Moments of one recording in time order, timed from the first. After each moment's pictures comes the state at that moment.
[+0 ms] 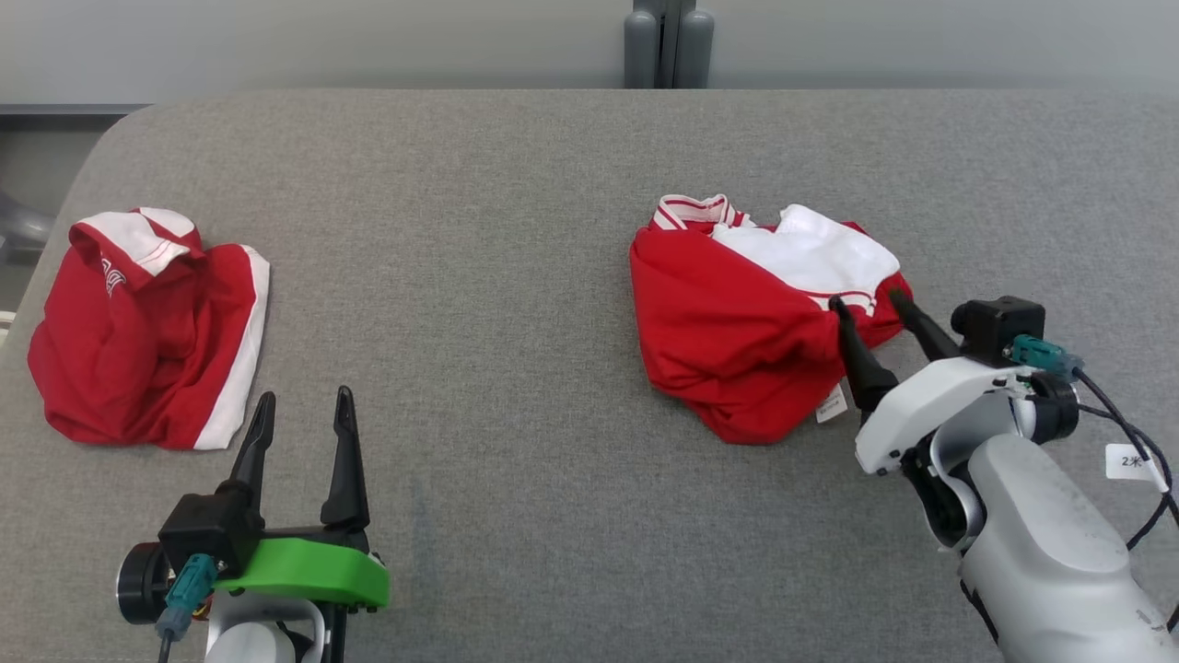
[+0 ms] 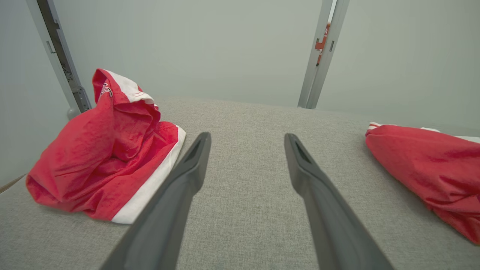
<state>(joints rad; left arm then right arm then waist) -0.10 0.06 -0.07 0.22 -0.23 -0.04 -0.26 -0.50 -0.20 0.25 0.65 0.43 0.13 -0.16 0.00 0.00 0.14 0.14</state>
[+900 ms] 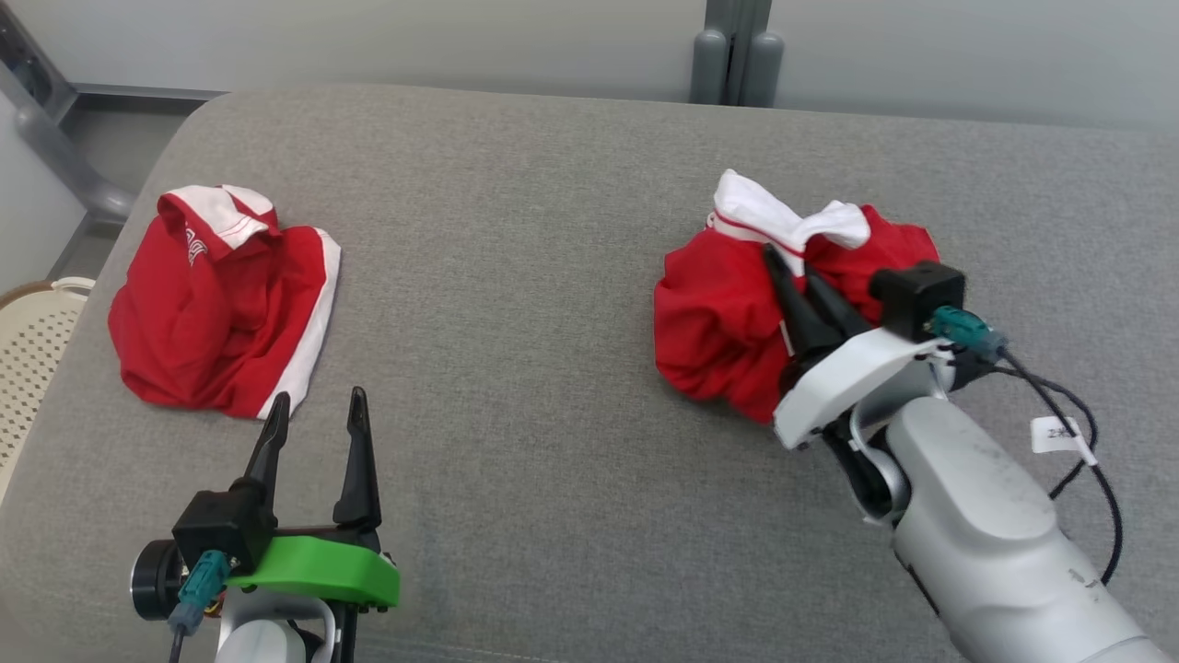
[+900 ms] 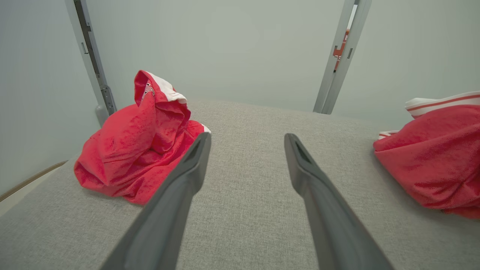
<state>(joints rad) -0.11 0.05 -0.08 0.24 -0.23 -0.05 -0.26 -0.59 -0.15 0.41 0.63 0.47 0.13 -0.26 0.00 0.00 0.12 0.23</state>
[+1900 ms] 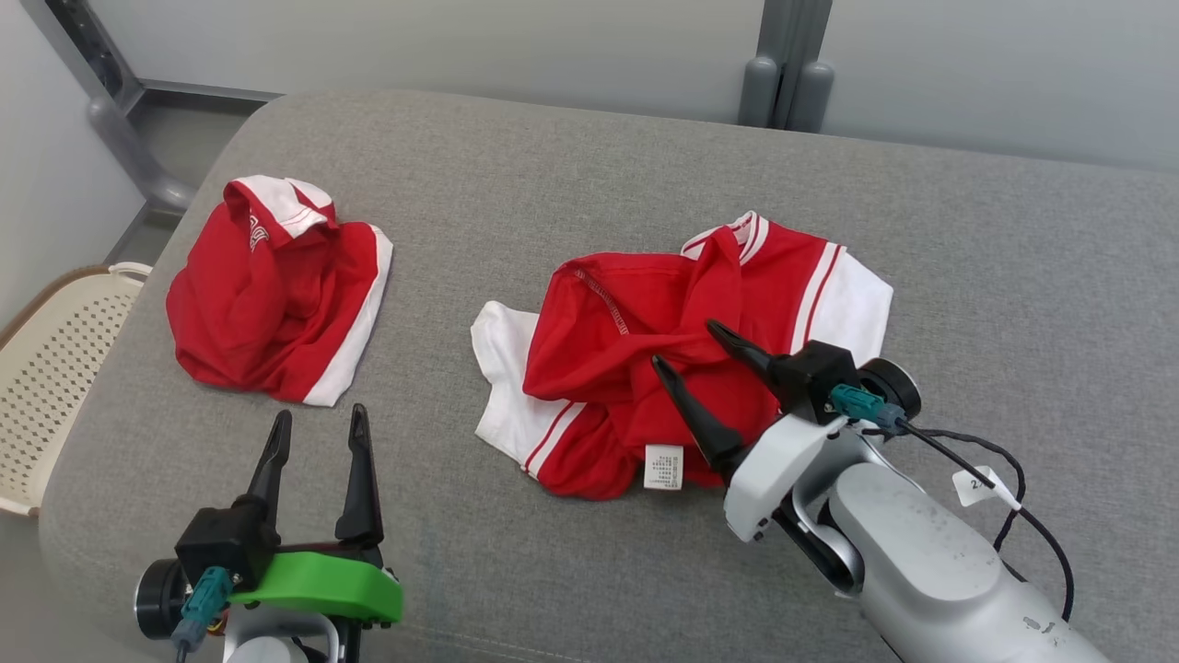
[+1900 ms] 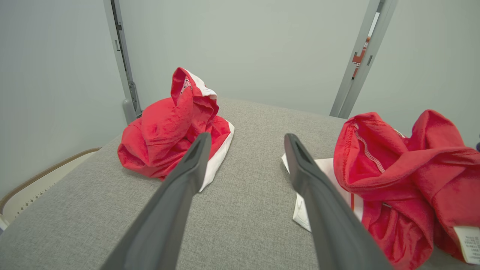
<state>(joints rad) -0.08 0.05 -0.08 0.23 -0.24 -0.04 -0.26 -0.54 -0.15 0.63 0.60 0.40 0.13 -0.26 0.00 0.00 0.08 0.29</state>
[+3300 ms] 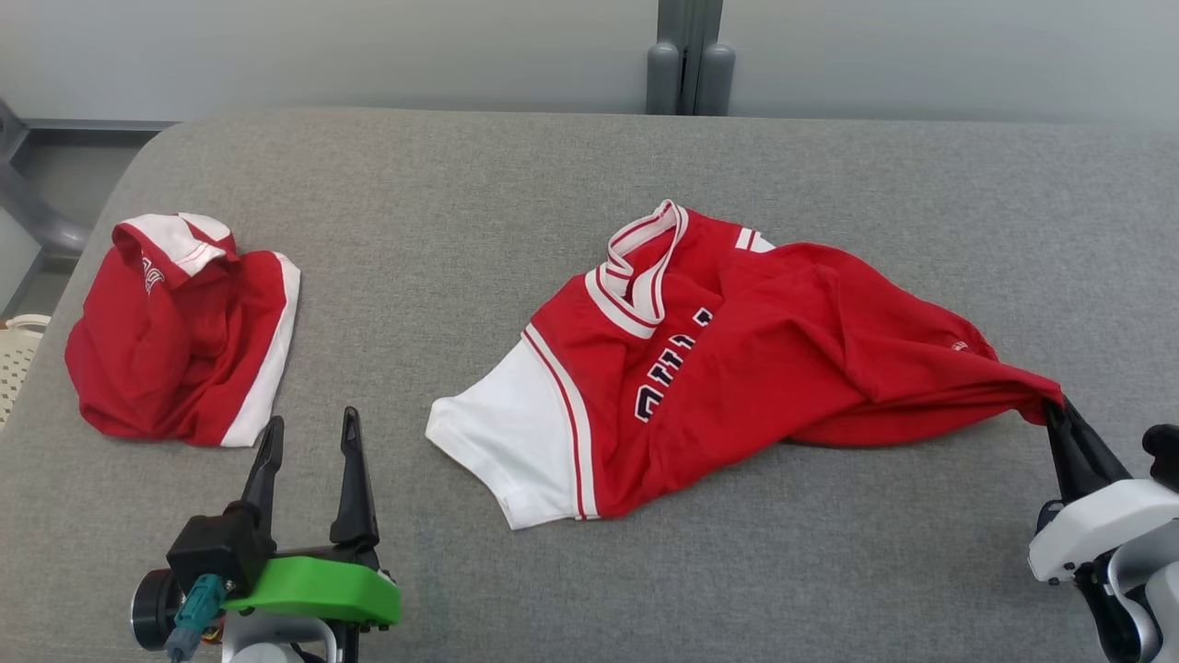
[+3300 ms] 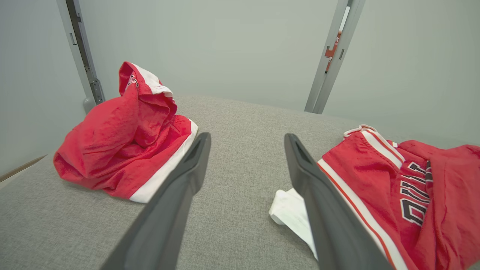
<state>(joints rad) -0.07 0.05 -0.09 0.21 -0.27 -0.02 -0.26 -0.19 -0.40 0.09 0.52 0.47 0.13 -0.24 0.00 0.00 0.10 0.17</state>
